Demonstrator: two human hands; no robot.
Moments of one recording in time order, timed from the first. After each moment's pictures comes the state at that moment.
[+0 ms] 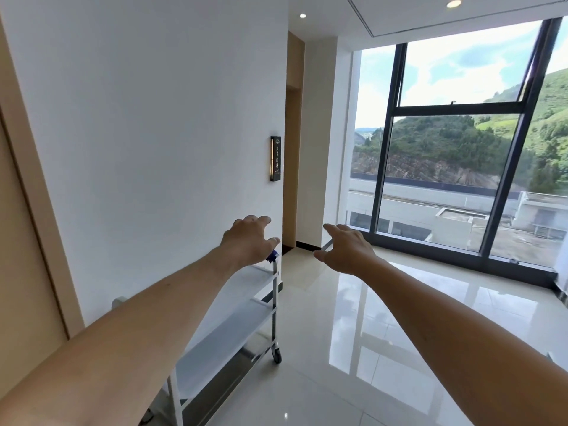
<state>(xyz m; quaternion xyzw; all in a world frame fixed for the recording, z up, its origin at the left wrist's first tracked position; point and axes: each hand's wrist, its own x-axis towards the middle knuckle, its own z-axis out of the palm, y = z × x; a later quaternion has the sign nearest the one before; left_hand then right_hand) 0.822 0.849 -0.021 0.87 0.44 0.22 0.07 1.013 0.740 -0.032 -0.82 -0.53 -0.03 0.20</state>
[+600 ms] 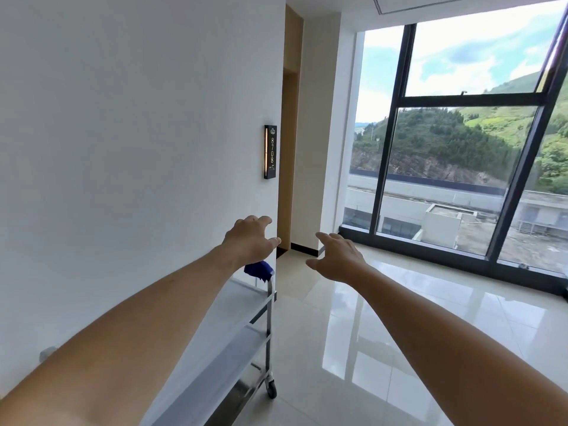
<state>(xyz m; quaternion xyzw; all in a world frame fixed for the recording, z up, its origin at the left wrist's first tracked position) 0.951 1.108 -0.055 0.88 0.42 0.21 0.09 1.125 0.996 -0.079 -0.83 -0.52 0.01 0.20</state>
